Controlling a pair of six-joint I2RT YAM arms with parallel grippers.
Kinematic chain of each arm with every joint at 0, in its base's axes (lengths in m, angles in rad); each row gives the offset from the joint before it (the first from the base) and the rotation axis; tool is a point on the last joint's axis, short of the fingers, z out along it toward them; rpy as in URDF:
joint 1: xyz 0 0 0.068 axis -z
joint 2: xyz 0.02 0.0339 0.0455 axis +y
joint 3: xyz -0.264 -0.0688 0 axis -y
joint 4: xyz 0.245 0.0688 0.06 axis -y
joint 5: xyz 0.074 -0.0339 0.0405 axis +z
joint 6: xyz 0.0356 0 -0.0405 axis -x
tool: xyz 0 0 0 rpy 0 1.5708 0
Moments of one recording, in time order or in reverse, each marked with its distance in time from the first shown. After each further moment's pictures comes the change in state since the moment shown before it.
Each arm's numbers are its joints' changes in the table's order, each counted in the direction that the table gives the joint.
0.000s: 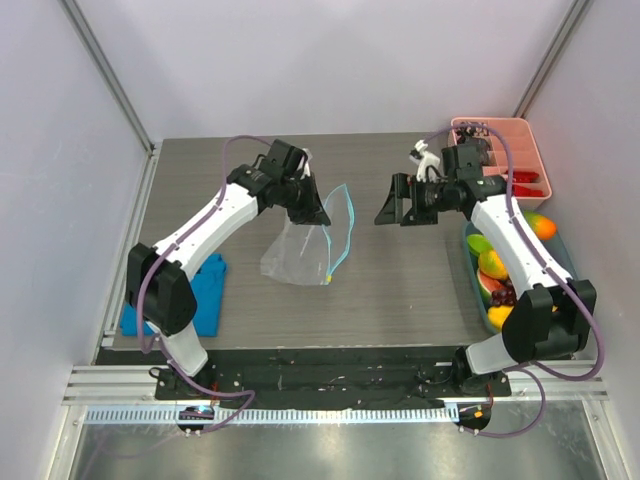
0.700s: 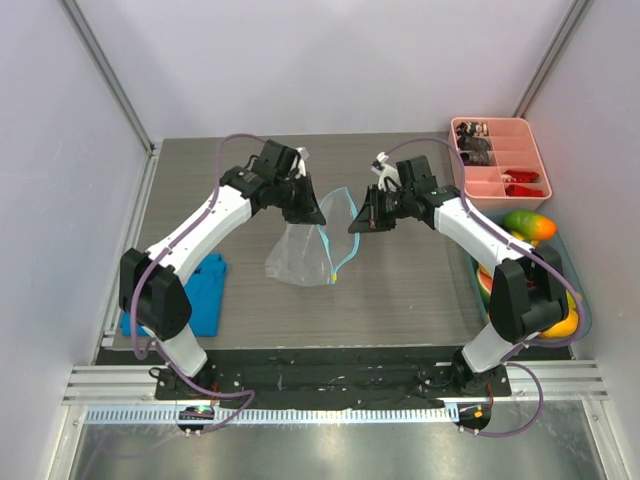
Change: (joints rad) left arm -0.018 -0.030 -0.034 0.033 -0.027 -0.041; right arm -0.199 0.145 -0.129 0.364 0.040 -0.298
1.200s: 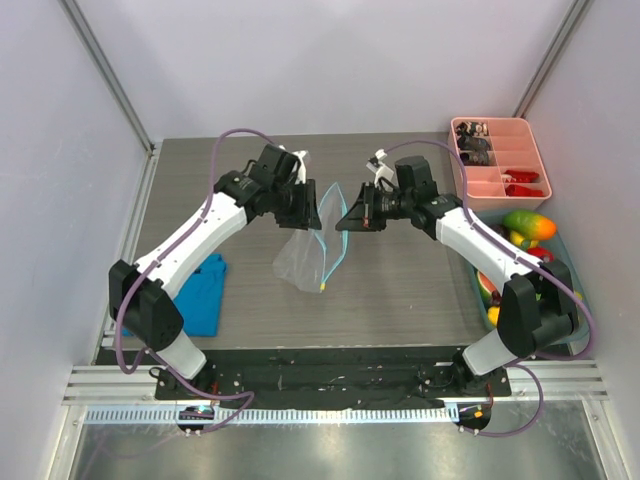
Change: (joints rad) left arm 0.035 -0.083 -0.021 -0.080 0.140 -0.195; right arm -0.045 -0.089 -0.063 0.173 0.090 -0.208
